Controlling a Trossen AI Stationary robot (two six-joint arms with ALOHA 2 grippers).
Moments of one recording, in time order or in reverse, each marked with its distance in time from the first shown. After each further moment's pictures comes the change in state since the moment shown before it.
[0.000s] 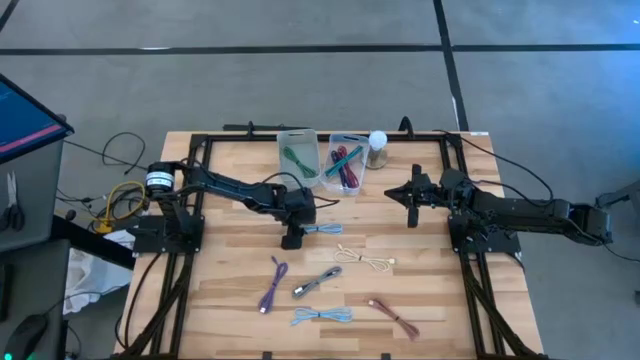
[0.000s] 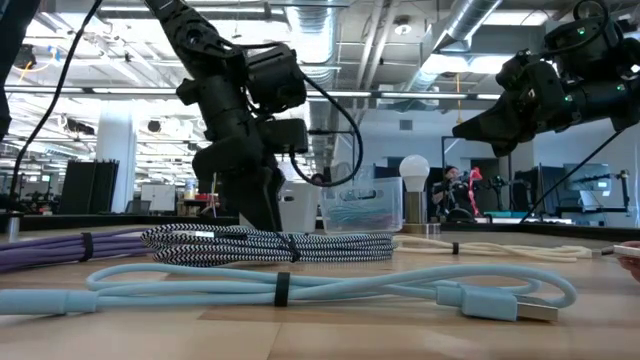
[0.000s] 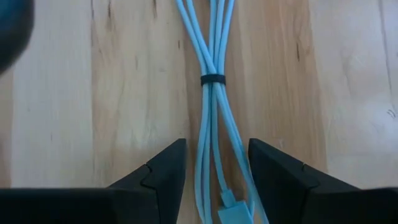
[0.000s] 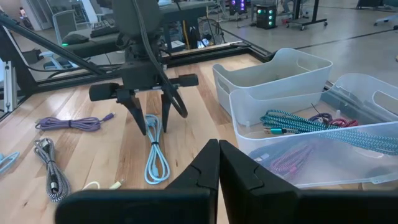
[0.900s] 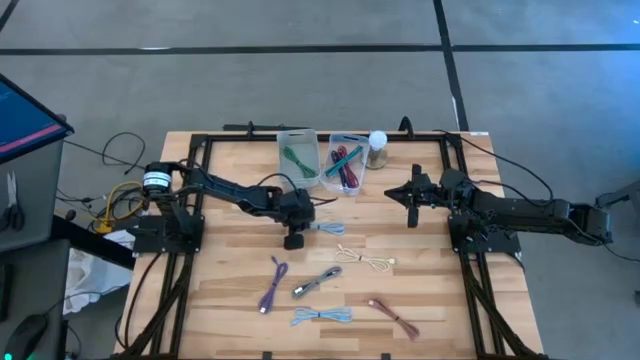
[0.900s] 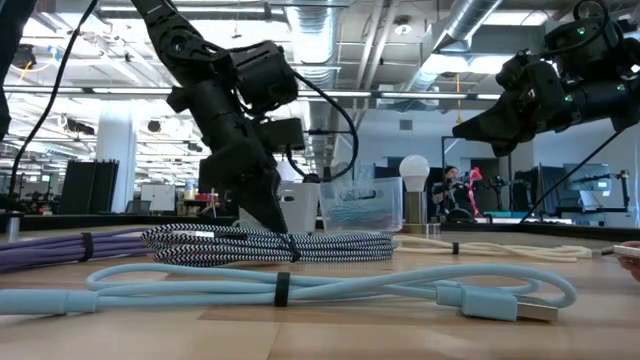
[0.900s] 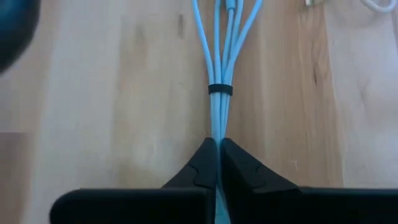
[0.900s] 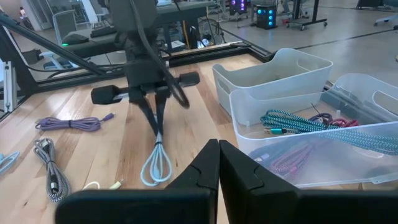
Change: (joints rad) left arm -0.002 -0.032 -0.083 0.169 -0.059 -0.068; right arm 0.000 0.000 0.000 0.000 0.000 0.000
